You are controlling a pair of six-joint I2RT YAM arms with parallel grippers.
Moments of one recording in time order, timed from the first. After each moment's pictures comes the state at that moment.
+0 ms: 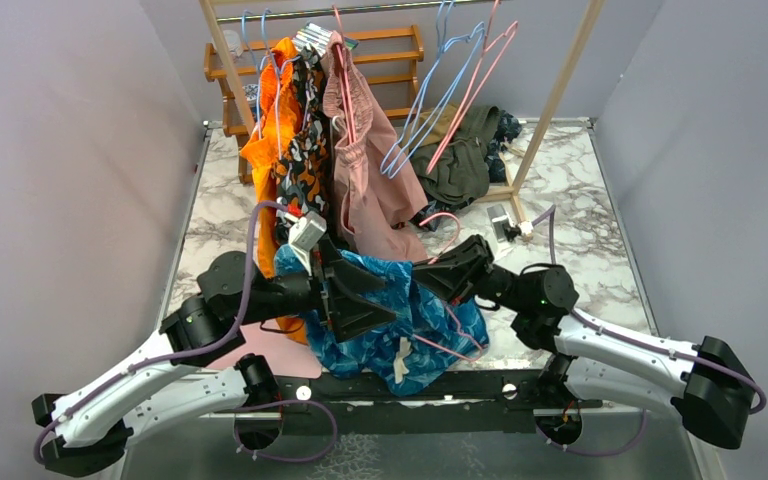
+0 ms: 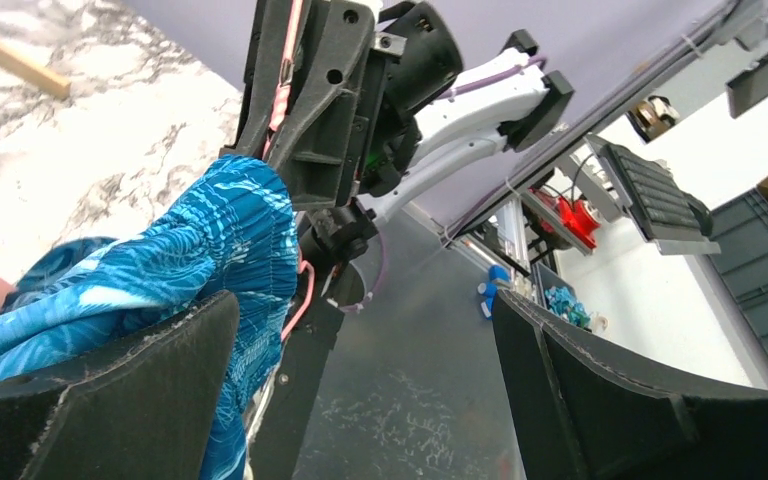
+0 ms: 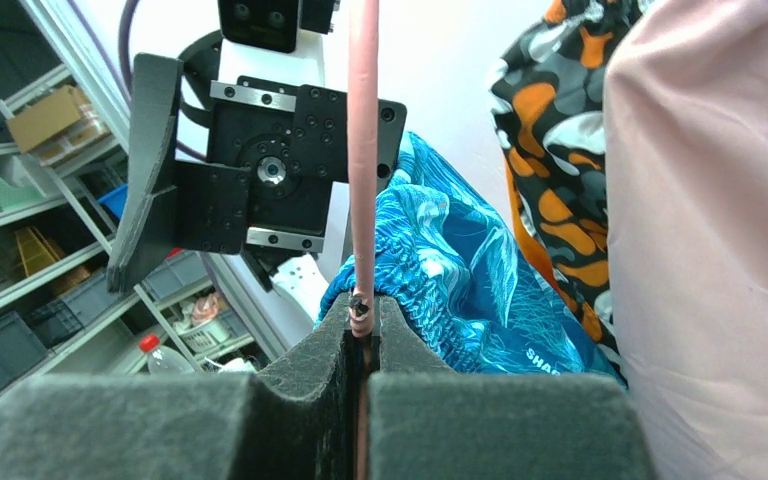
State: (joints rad) left arm -1.02 0.63 0.89 -0.23 0.32 -0.68; right arm 0.93 0.95 0.44 1.04 -0.36 0.72
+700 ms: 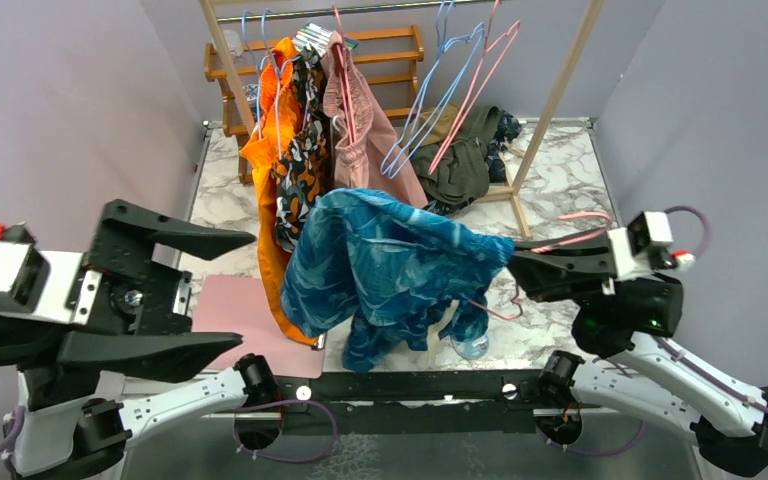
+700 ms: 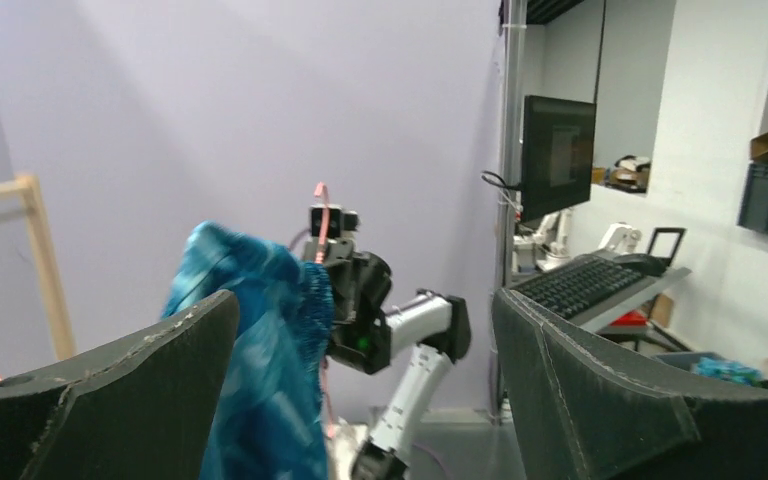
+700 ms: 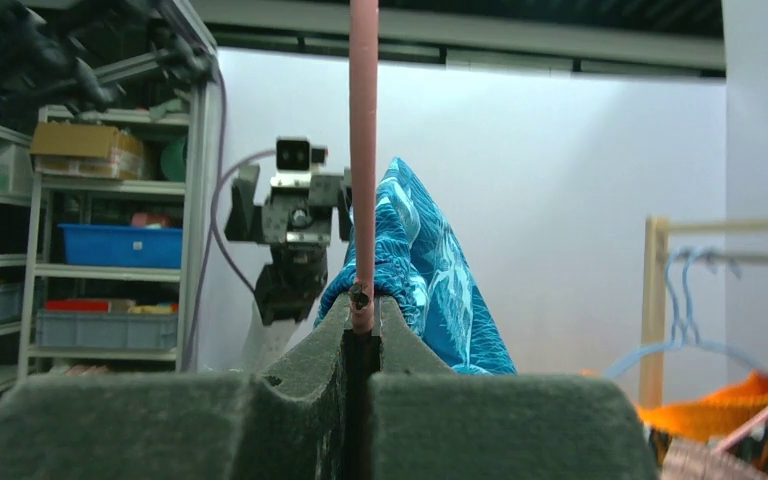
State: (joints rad) left arm -1.02 0.60 1.49 -0.22 0.43 -0.35; right arm 0.94 0.69 0.75 0.91 -0.39 0.44
